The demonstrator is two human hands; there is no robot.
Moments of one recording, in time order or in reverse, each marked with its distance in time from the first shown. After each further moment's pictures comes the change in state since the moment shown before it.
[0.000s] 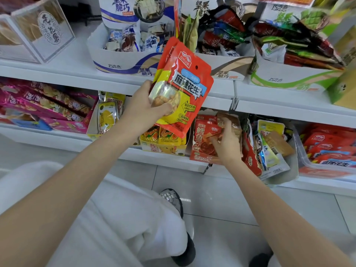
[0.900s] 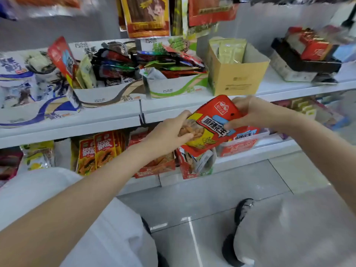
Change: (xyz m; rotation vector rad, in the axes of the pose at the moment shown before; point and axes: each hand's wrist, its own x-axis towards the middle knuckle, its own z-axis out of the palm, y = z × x) left_hand -0.028 0.079 0.180 0.552 -0.615 0.533; right_hand -0.051 0.032 -0.290 0.050 -0.331 0.032
